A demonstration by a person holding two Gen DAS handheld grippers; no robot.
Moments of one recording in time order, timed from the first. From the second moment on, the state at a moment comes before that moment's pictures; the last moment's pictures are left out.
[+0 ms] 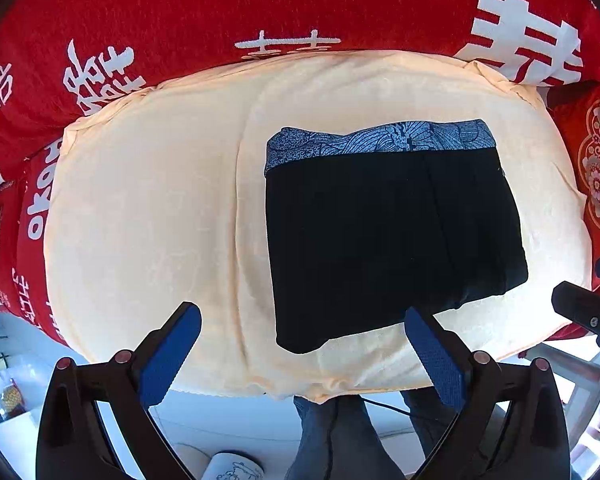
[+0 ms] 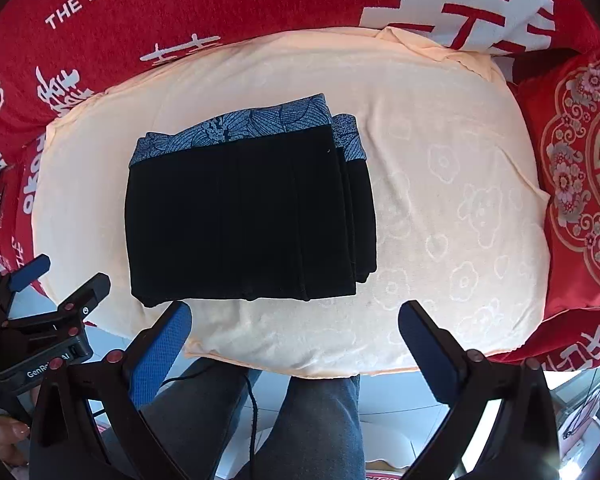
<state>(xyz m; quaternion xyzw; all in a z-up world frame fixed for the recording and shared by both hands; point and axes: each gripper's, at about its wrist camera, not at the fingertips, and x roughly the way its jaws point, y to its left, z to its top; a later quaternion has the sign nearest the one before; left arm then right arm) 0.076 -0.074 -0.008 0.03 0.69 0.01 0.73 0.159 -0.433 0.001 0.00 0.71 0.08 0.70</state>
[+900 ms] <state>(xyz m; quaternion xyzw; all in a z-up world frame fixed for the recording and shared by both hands) 0.066 -0.080 -0.003 0.03 0.69 0.01 0.73 0.150 -0.430 0.002 -0.01 0.70 0.08 0.71</state>
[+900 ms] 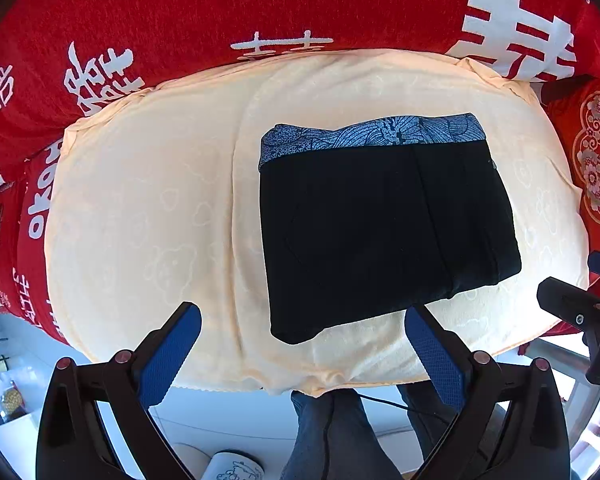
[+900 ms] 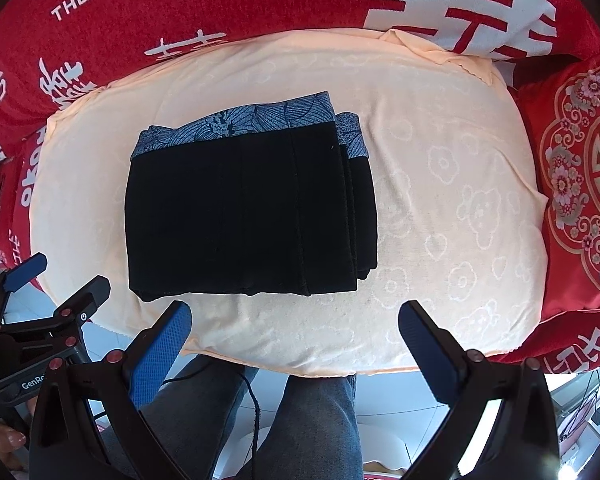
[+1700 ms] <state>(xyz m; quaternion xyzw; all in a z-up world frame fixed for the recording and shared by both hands) 0.069 -0.080 -0.005 0.01 0.69 0.00 0.72 0.149 -0.430 -0.003 -0.01 0.71 0.08 0.70</state>
